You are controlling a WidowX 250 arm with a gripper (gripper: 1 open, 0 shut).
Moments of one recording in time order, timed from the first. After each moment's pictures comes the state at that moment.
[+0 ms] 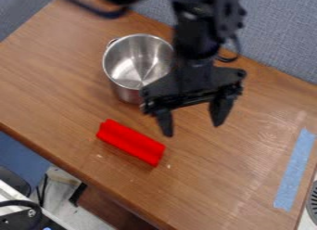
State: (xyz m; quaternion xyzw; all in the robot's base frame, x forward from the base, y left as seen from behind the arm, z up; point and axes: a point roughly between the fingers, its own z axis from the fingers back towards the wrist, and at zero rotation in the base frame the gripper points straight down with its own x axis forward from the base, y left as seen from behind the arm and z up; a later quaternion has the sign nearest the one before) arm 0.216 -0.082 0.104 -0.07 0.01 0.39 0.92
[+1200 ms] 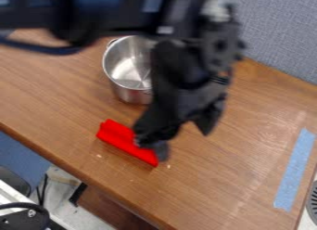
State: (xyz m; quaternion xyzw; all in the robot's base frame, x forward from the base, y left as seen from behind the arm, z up) arm 0.201 -0.093 0.094 -0.01 0.00 0.51 0.86
